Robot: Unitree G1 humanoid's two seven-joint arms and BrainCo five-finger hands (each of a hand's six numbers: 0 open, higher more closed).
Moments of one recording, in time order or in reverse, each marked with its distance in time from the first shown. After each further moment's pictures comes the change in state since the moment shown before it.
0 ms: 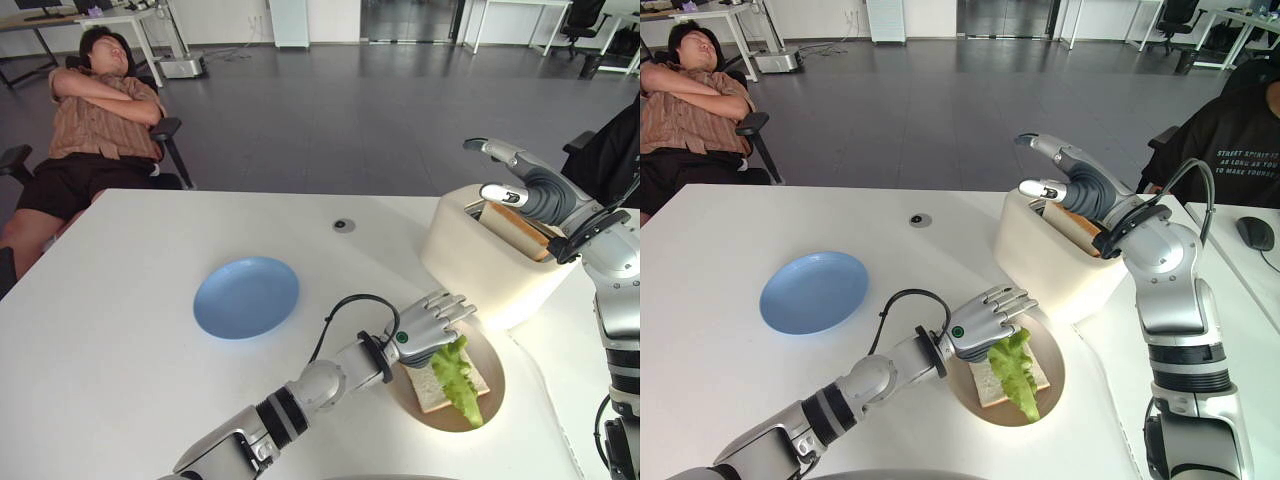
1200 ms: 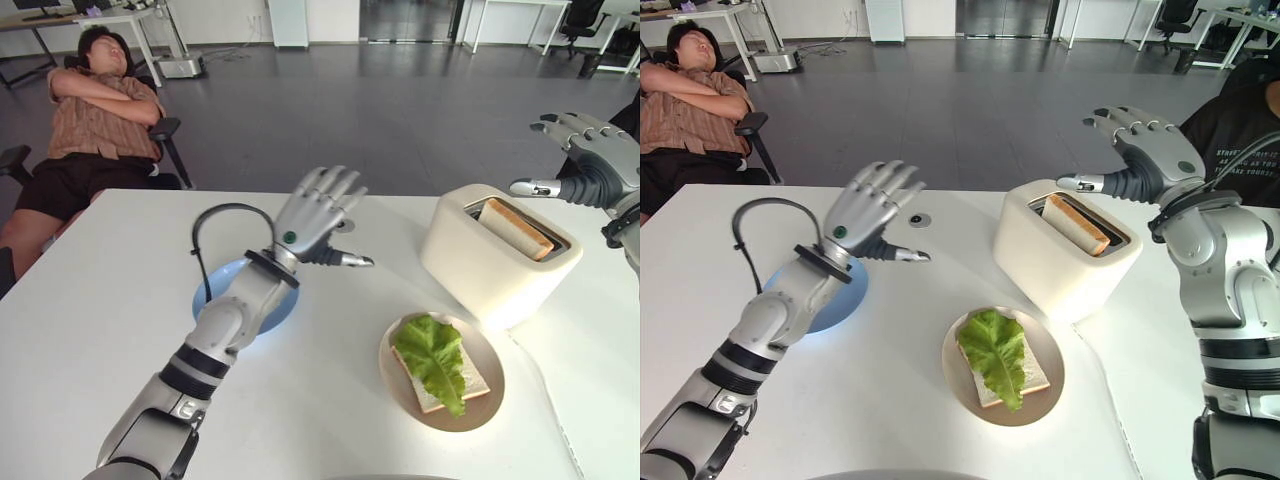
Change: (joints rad) left arm -0.042 0.342 0.534 -0.220 -0.282 0.074 -0.045; right arm 0.012 -0.230 -0.013 0.082 -0.457 -0.009 -0.199
